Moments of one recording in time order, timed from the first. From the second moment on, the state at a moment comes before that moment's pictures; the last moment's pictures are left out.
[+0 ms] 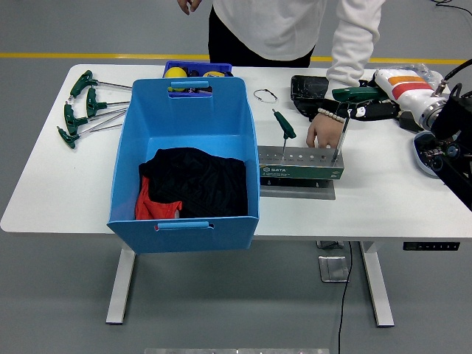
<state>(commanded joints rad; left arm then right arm) -0.04 0.15 -0.87 -0.18 0.66 0.27 0.03 0.87 -0.38 0.71 0.82 -1.84 -0.15 0.05</state>
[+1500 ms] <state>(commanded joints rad) -0.03 0.15 -0.87 -0.18 0.66 0.26 0.03 0.87 -0.41 0.75 0.89 -1.83 -0.14 0.03</state>
